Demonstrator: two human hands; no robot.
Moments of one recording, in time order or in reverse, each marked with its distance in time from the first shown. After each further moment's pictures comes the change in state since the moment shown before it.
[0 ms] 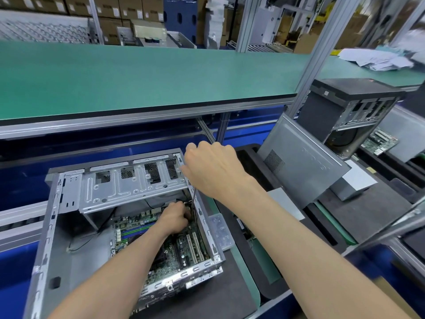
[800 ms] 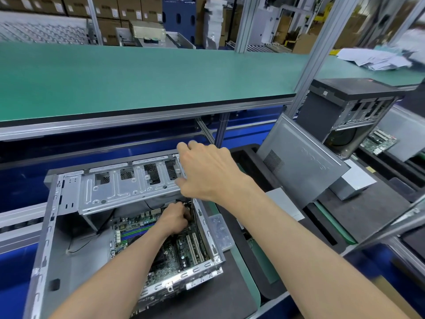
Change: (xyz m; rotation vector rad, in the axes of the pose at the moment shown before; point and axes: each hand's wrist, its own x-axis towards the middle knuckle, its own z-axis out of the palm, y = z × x) left_hand -0.001 0.002 -0.002 0.011 -0.013 -0.015; right_hand 0.002 -0.004 -0.001 0.105 -0.037 -0.038
